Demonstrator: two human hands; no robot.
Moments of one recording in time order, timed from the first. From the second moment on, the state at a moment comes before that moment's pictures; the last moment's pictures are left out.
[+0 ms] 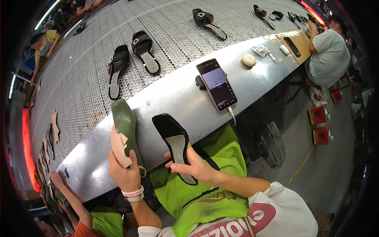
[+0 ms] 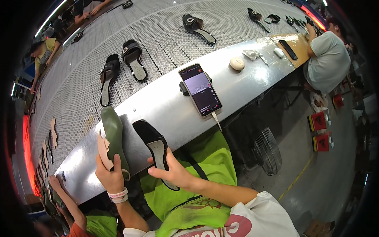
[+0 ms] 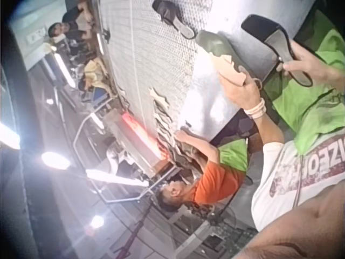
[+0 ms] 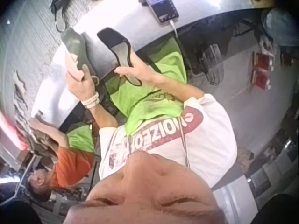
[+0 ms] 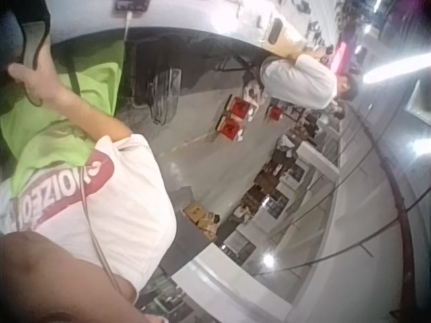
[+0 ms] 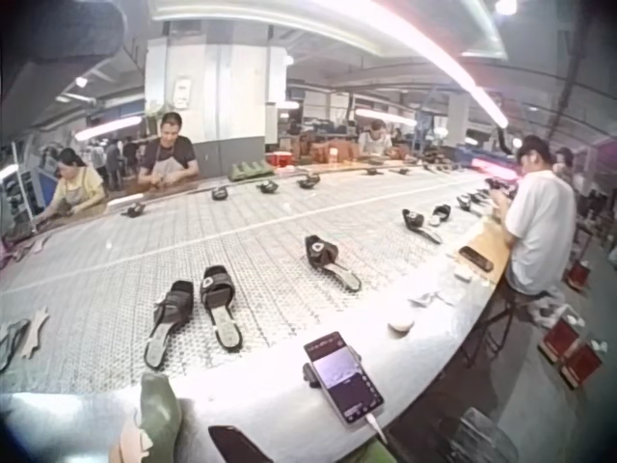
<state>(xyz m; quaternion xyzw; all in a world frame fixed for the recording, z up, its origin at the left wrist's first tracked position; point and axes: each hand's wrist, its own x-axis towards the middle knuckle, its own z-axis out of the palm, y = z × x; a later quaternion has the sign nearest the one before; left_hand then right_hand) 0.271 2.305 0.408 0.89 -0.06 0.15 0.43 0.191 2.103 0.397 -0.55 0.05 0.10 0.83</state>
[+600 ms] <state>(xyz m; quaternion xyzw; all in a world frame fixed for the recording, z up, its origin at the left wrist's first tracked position) 0.166 2.319 0.367 0.66 0.04 -0.12 0.74 0.141 2.120 0.368 -0.35 0.12 0.33 0.87</state>
